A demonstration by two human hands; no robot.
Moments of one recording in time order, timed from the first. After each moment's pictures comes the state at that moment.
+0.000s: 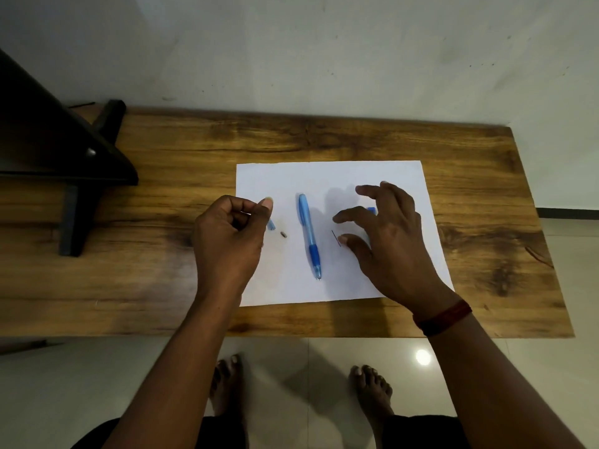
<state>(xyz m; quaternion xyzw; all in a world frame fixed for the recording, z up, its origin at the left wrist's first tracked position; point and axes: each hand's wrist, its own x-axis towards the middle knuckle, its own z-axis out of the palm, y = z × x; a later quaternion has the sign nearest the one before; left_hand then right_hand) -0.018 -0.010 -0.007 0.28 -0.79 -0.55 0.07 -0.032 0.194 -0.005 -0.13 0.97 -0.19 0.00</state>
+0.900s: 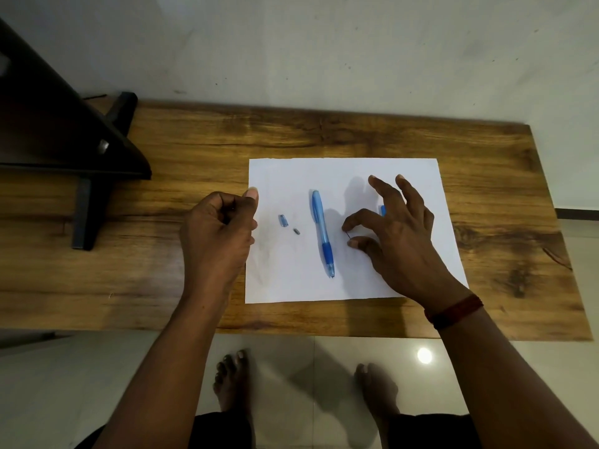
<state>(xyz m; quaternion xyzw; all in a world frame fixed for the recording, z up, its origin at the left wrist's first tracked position) -0.015 -0.036 0.001 0.28 -0.75 -0.59 0.07 -0.038 0.192 -0.016 -0.13 0.97 -0.19 0.05</state>
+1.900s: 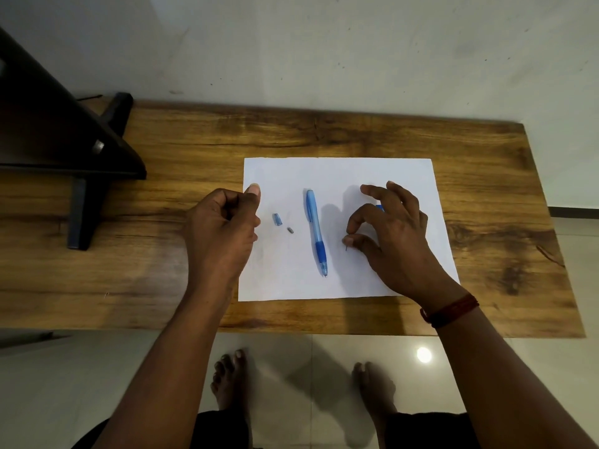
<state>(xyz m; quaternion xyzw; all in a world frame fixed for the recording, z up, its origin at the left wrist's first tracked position) -0.019 -0.025 0.005 0.28 -0.76 -0.58 0.06 -0.036 0.193 -0.008 -0.12 0.96 -0.24 0.07</state>
